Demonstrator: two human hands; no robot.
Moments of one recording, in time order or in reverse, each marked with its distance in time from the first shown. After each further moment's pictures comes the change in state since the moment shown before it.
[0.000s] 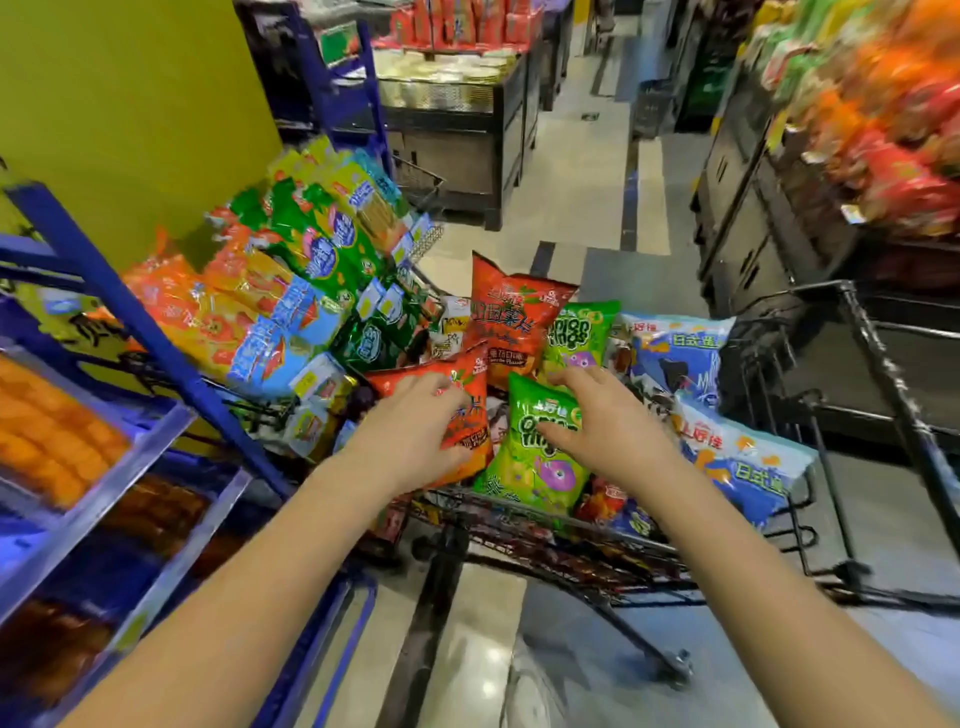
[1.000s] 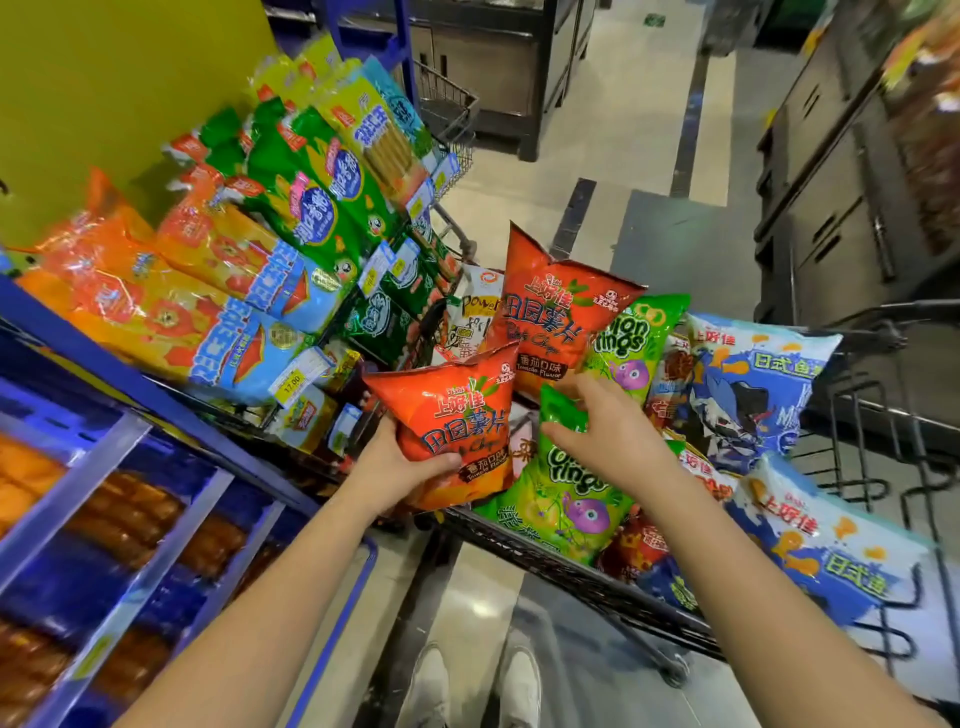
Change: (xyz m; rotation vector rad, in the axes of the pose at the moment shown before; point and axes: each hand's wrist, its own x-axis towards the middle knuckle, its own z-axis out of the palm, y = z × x) left_hand 0.094 -0.099 0.135 -1.047 0.011 -0.521; right_hand 0.121 0.031 0.062 0.165 -0.162 0.050
